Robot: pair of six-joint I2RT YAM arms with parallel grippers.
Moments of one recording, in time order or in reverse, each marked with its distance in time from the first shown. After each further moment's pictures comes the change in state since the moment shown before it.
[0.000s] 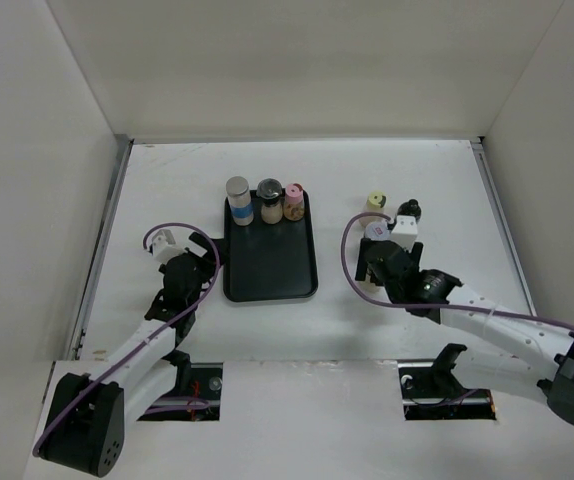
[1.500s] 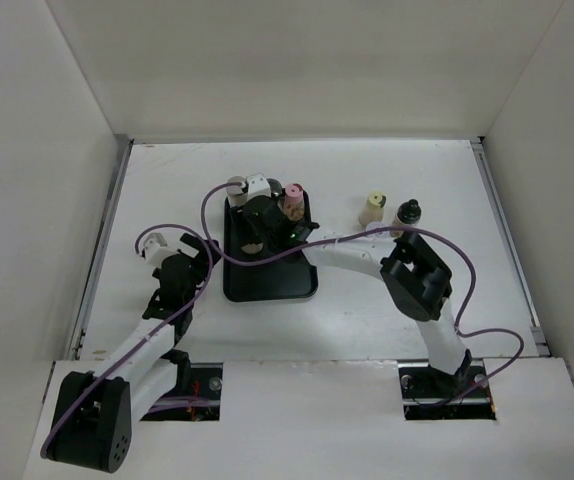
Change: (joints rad) left arm 0.082 0.024 -0.006 -0.021 0.004 -0.034; right arm 0.158 1.023 0.893 0.399 -0.261 -0.320
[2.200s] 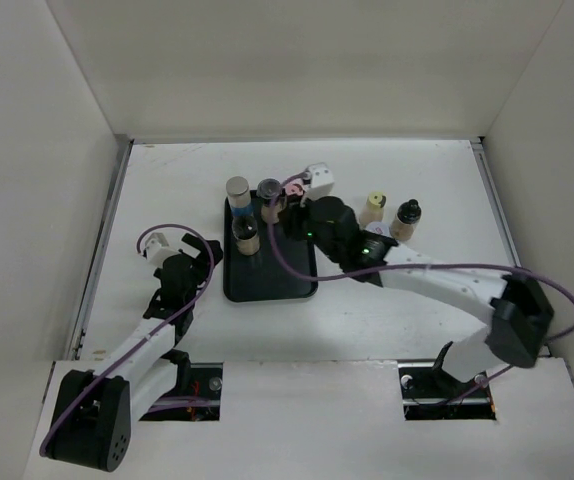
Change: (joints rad) left arm -0.011 0.007 0.000 0.005 0.000 0.000; right arm -0.012 -0.450 -0.338 0.102 -0.031 0.027
